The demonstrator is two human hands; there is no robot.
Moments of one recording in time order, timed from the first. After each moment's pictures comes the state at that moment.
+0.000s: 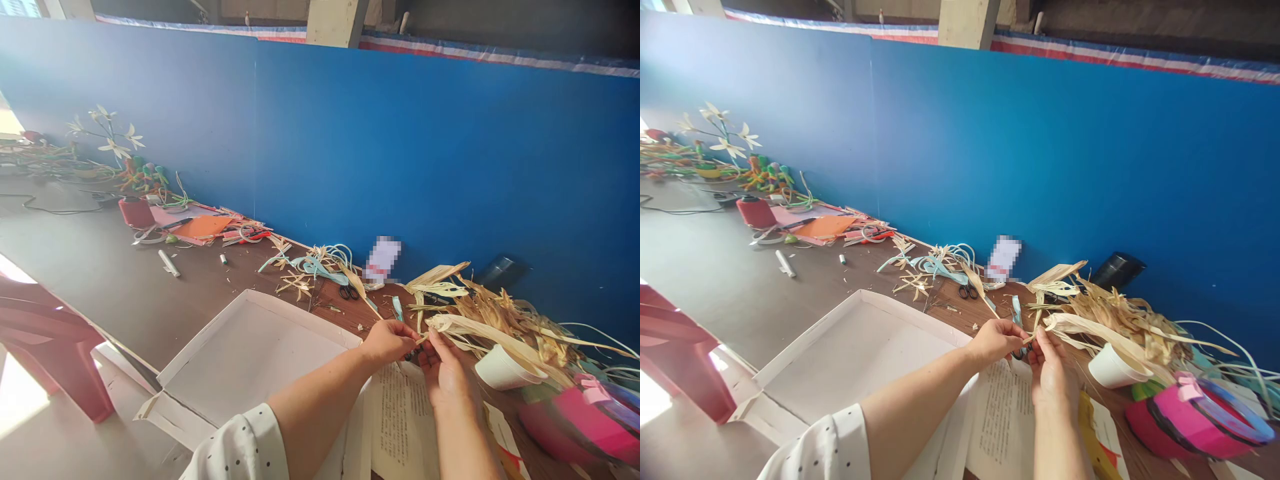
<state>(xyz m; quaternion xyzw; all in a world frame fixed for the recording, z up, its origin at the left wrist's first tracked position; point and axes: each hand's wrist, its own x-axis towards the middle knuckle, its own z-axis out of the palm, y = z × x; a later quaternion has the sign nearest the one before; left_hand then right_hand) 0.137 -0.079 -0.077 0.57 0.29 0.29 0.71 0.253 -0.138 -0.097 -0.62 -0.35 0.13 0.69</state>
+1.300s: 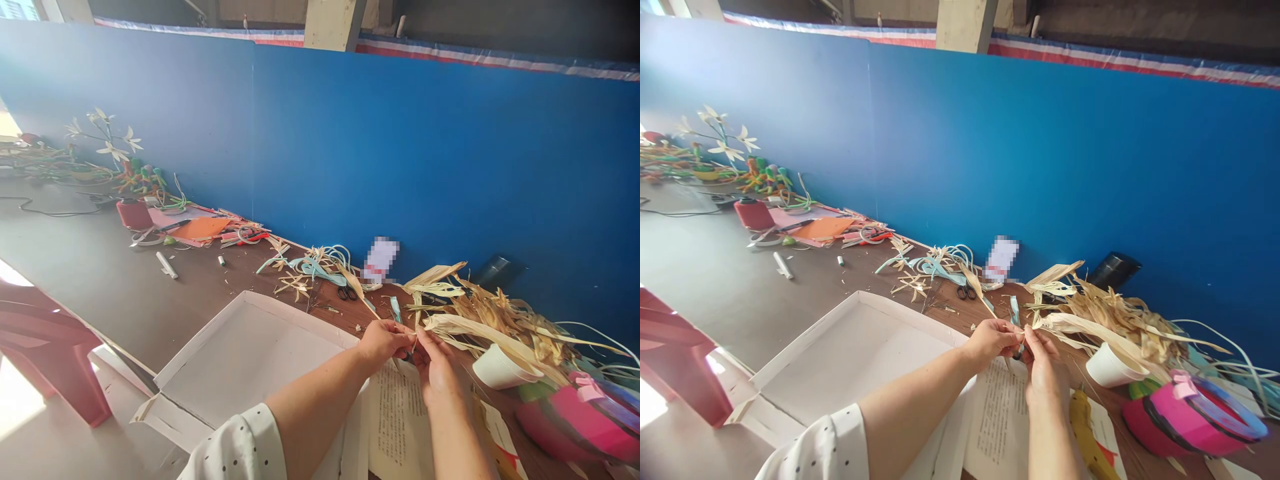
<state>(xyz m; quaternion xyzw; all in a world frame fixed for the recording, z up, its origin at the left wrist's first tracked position) 0.140 -0.076 -0.085 0.44 0.21 0.32 0.81 0.226 -0.138 -0.073 -0.57 -0.14 0.31 0.75</state>
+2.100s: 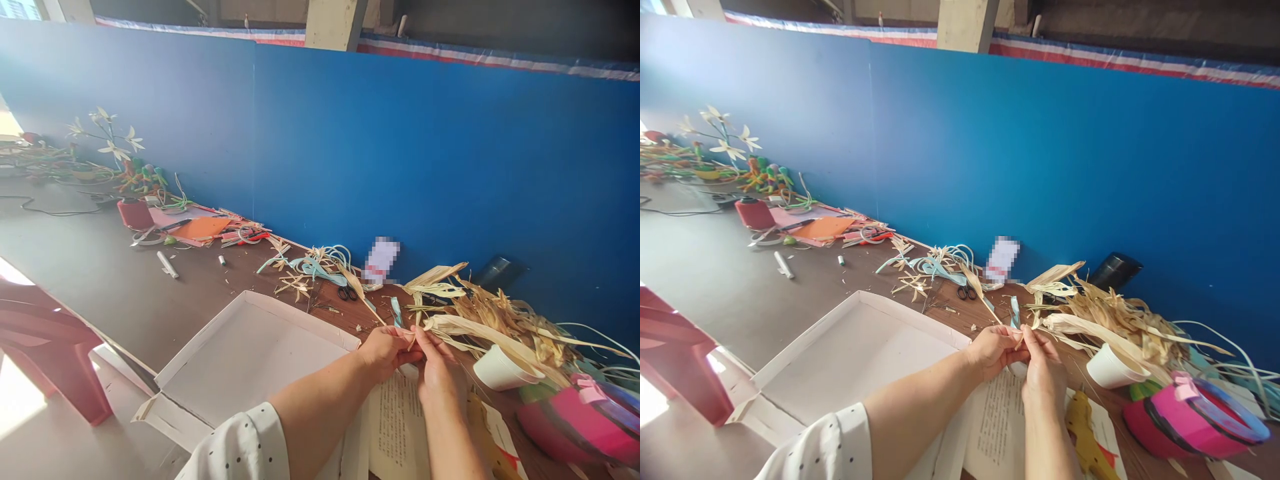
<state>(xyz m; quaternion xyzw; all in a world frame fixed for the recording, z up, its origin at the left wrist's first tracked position) 0.148 -0.089 -0.087 0.26 0.13 0.32 0.90 0.227 -0.132 -0.088 -0.60 -0.20 0.24 0.73</state>
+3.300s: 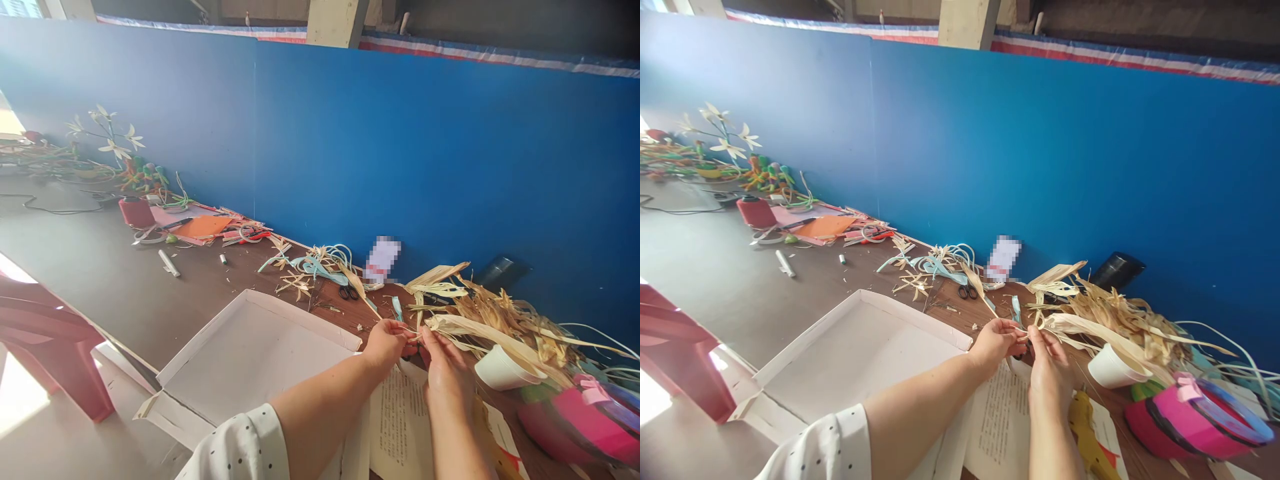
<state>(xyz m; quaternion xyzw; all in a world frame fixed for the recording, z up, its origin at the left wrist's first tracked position) 0.151 -0.089 -0.081 0.29 0.27 0.38 0.84 0.236 -0.135 -0.090 -0.60 -0.19 0.21 0.75</state>
